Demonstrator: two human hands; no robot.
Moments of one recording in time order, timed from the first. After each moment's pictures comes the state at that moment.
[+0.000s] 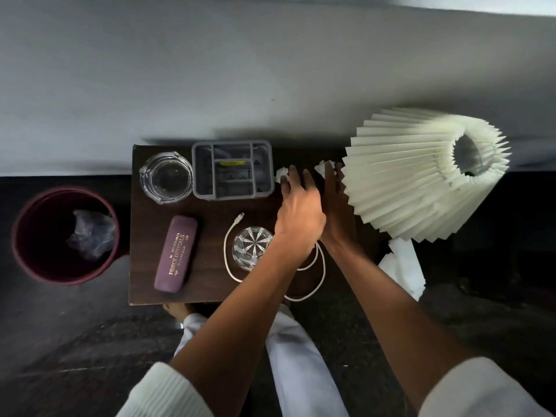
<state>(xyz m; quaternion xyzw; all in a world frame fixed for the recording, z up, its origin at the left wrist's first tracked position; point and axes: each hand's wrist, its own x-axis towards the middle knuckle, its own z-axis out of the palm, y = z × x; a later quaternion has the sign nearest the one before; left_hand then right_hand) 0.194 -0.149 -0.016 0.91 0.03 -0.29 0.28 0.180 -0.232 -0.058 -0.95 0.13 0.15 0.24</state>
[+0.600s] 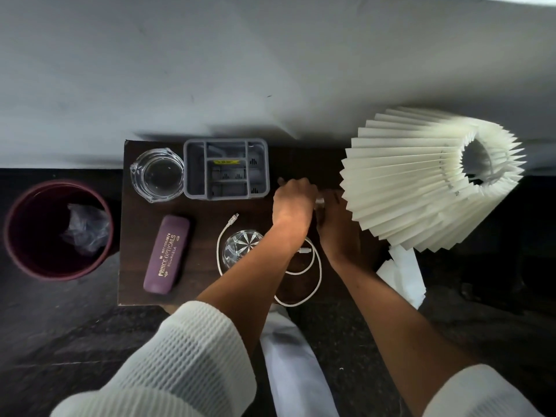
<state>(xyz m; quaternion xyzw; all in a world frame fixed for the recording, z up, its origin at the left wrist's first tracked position) 0.224 -0.157 -0.052 0.94 -0.08 -0.32 0.06 0.171 -0.258 -0.087 -0.98 0.04 0.07 0.18</state>
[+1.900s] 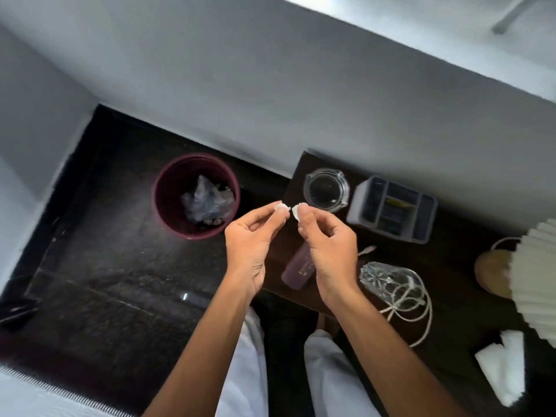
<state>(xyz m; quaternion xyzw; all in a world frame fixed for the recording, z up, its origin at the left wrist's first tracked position) 0.091 0.148 0.013 0.41 0.47 0.05 0.78 0.129 0.039 0.024 -0.72 0.18 0.24 0.63</state>
